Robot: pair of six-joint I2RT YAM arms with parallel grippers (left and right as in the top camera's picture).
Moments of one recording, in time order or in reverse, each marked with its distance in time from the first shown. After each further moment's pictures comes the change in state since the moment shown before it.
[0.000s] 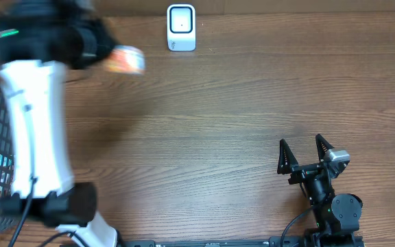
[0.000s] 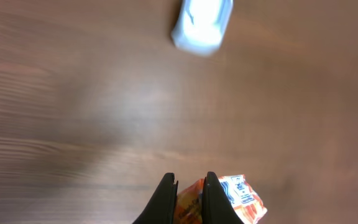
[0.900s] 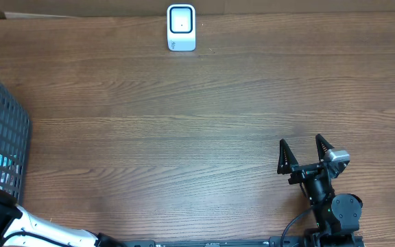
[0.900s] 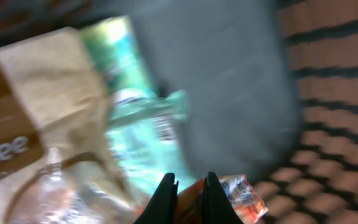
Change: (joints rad) left arm 1.101 0.279 -0.192 0.189 -0.023 0.206; right arm 0.000 0.000 0.000 0.000 -0.001 0.000
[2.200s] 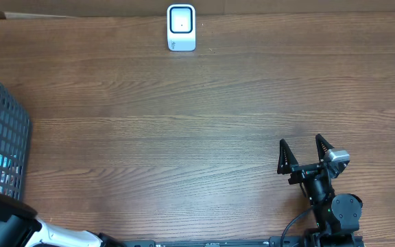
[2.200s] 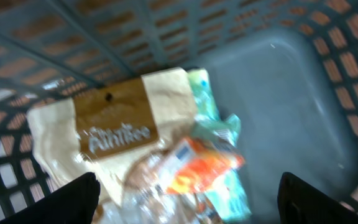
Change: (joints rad) left arm -0.022 -0.233 -0.190 0.174 -0.330 -0.008; right arm 0.000 0.000 0.000 0.000 0.001 0.000
